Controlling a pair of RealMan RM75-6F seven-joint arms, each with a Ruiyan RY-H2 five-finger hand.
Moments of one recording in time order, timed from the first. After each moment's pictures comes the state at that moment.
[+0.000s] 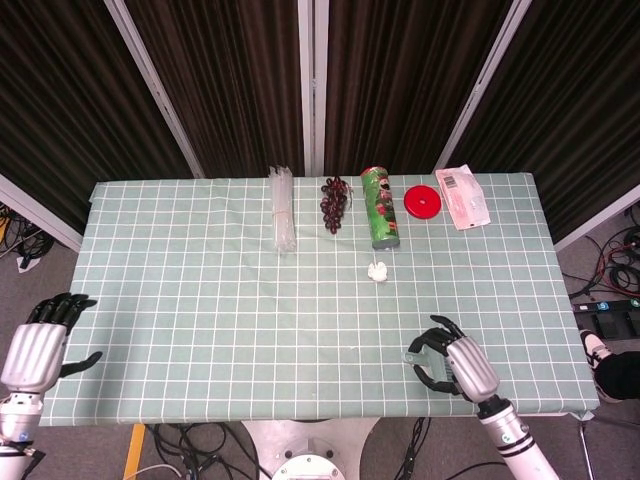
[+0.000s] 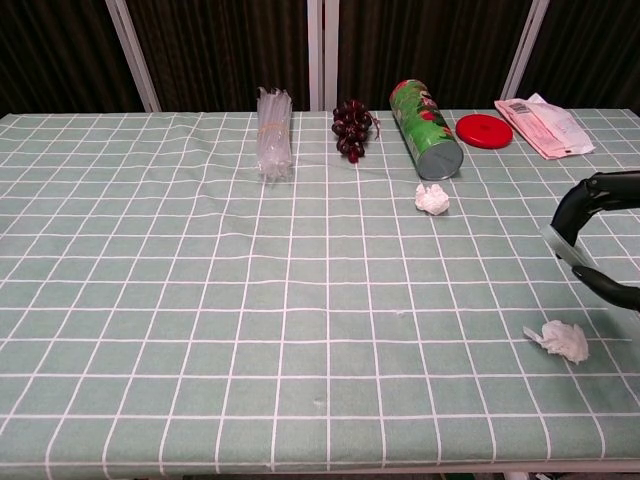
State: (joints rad) left arm -0.10 -1.19 -0.03 -1.55 1.52 1.48 0.05; right arm 0.27 -1.47 -0.08 -1.47 -1.72 1.44 0.32
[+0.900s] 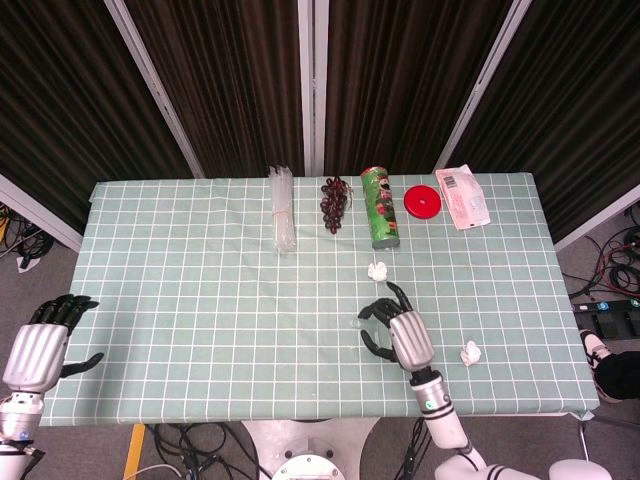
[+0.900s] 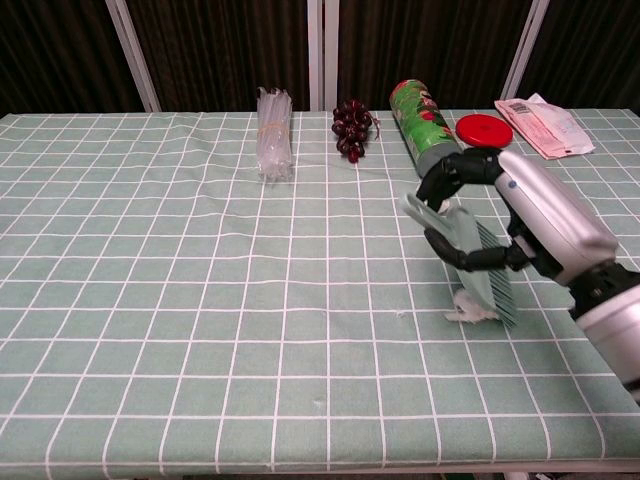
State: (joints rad) left arm -0.11 -1.21 -0.02 -1.51 1.52 1.47 0.01; right arm 0.38 -1.98 0.13 -1.04 -1.67 1.44 0.22
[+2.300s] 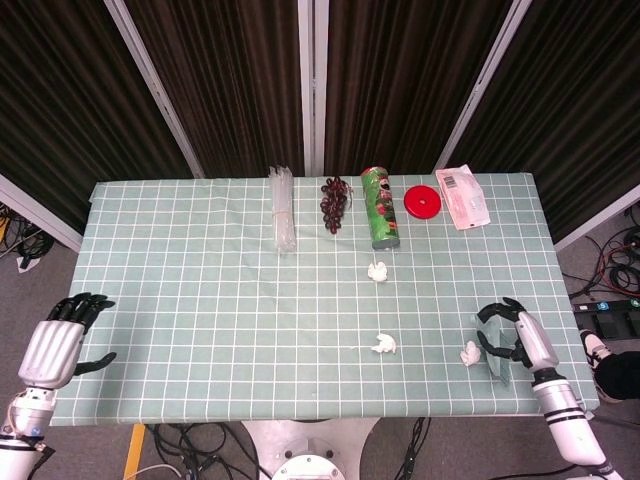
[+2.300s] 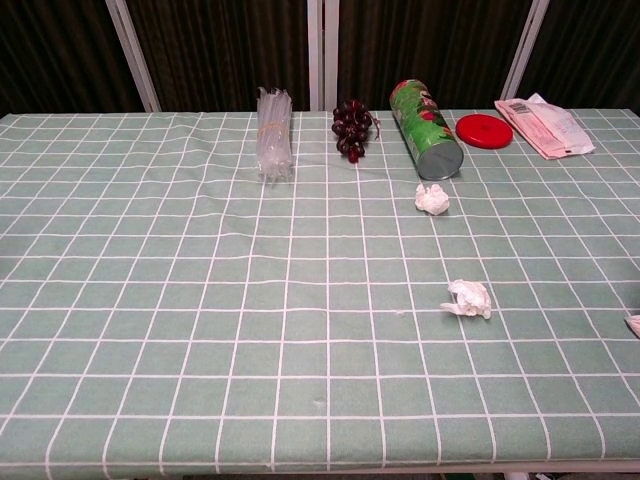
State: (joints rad) left arm -0.14 -1.20 -0.01 -1.55 1.54 1.44 0.04; right arm 0.25 -1.36 0.05 -1.33 -1.45 1.19 0.69
